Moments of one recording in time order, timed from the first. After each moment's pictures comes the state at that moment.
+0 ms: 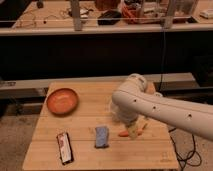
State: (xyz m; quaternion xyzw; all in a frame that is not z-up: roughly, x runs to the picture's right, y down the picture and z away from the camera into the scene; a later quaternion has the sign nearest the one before) arm 0.097 0.174 0.668 -0.31 -0.05 -0.21 0.92
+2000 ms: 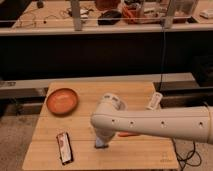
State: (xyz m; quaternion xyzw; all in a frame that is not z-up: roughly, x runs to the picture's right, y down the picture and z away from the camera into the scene) arm -0.007 0.244 0.688 -0.30 -0.14 -0.31 0.89
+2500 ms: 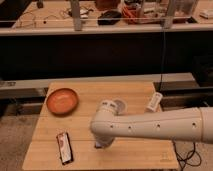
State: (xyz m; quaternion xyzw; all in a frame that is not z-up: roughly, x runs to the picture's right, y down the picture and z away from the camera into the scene) arm -0.006 0.279 0.707 -0.31 -0.13 -0.31 0.89
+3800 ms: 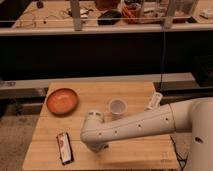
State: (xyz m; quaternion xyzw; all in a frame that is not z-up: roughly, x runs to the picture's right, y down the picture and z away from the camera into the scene) arm -0.059 0.313 0.745 -0.31 -0.16 -0.37 0.86
